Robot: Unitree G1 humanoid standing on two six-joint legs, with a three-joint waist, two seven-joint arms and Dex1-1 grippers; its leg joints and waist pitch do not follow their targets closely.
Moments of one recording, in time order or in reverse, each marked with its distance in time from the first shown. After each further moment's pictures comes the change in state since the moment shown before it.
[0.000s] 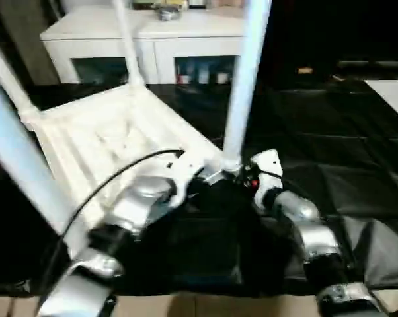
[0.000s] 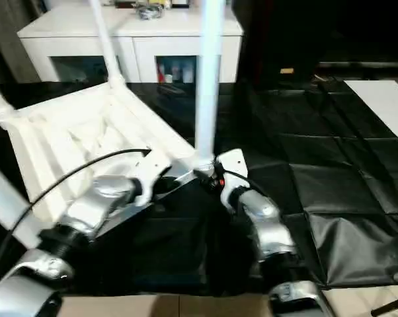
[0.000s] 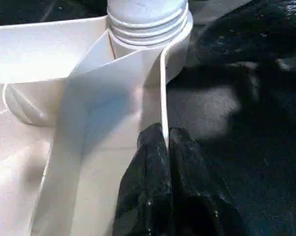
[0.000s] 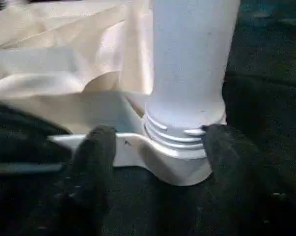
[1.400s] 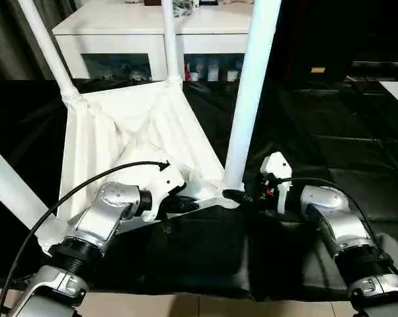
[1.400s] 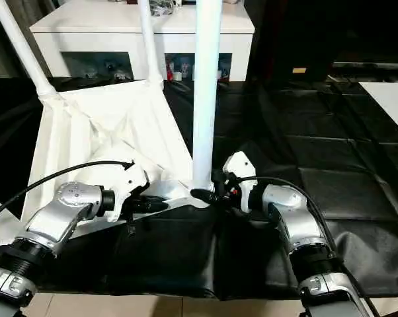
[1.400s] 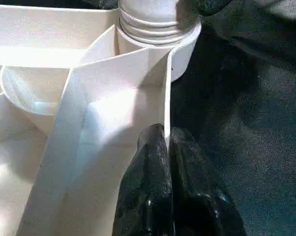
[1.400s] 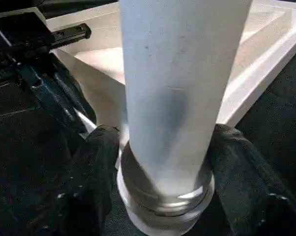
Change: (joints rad) left arm 0.099 0.142 -0.005 -0.108 -0.080 -0.077 -0.321; right arm -0.026 -0.146 0.076 -0.004 0.043 -0.054 0.398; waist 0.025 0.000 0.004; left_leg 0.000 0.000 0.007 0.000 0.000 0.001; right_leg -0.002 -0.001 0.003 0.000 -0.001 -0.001
